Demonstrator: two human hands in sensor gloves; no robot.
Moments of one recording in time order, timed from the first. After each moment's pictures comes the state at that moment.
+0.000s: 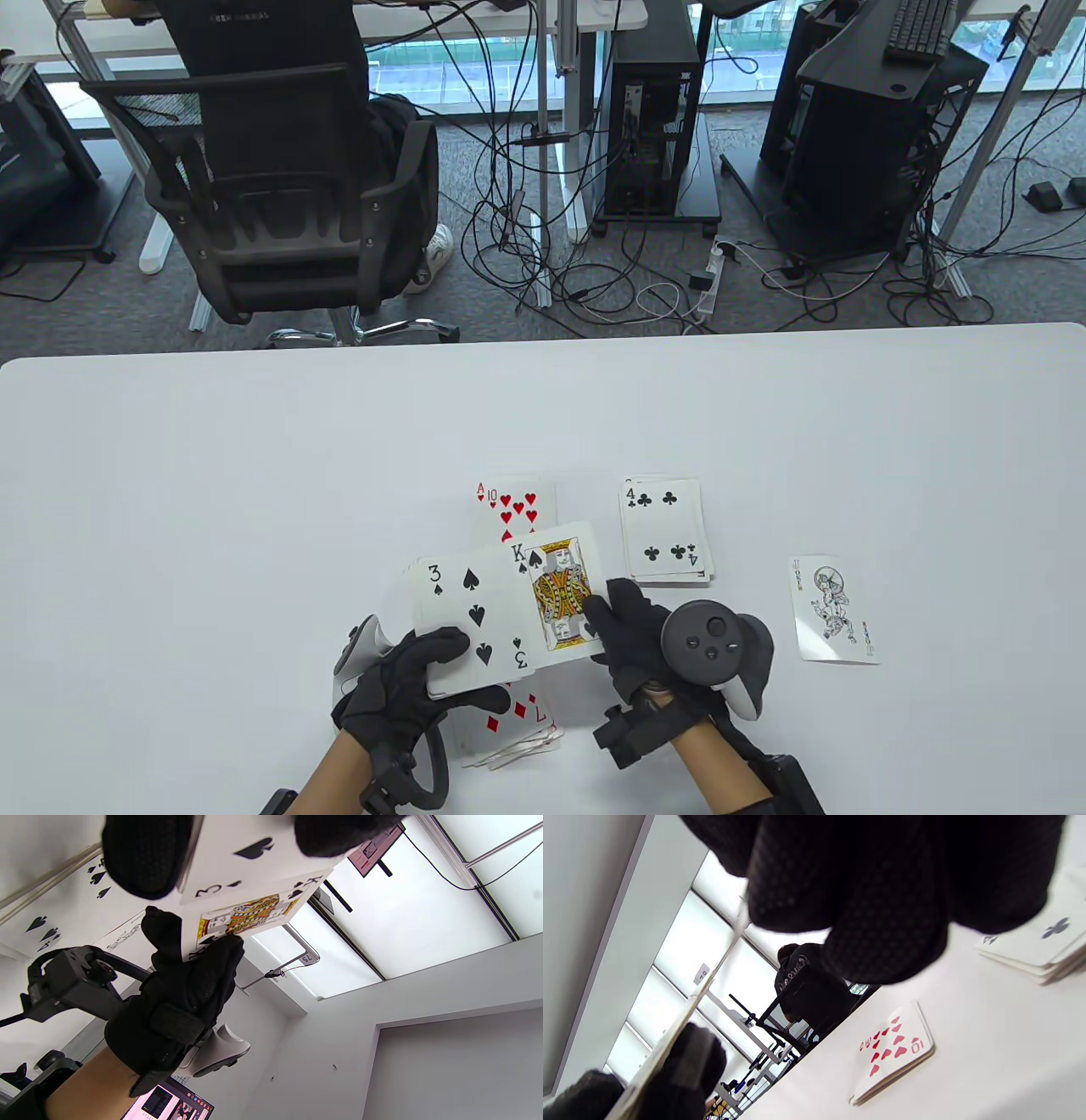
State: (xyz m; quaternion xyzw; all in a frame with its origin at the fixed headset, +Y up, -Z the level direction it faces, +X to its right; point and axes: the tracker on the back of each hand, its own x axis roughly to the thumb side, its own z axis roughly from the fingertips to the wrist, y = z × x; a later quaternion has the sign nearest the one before) left_hand -0.181 -0.809 -0.263 -0.33 -0.15 0.85 0.38; right_hand 0.105 -0.710 -0.261 0.12 -0.08 0.88 0.46
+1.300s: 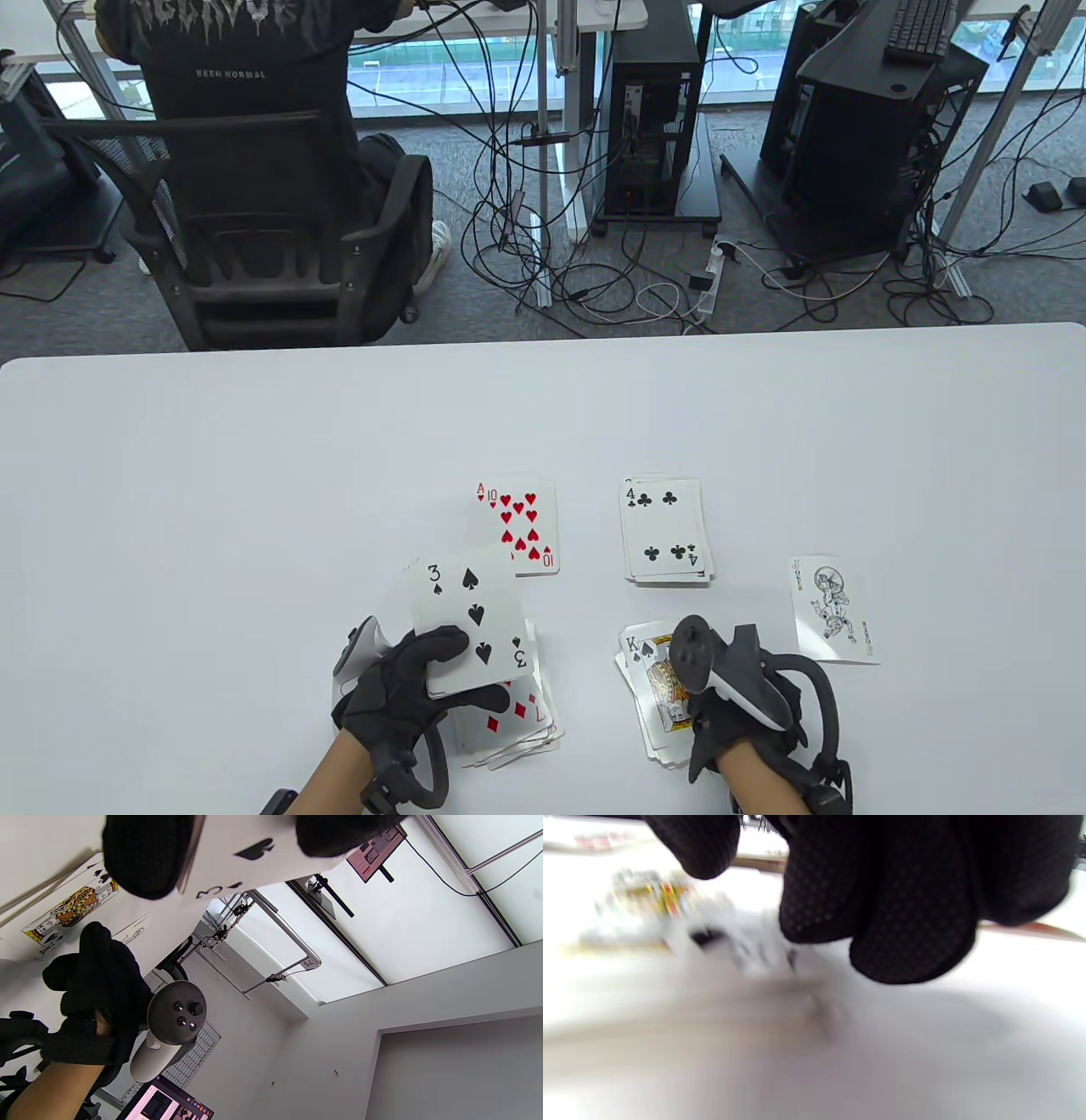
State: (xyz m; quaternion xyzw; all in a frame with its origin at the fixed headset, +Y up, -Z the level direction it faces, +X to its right) left_hand -0.182 -0.807 -0.262 -0.33 -0.14 0.85 0.39; right_hand 0.143 -0.743 -0.248 -0.03 0.13 0.99 0.02
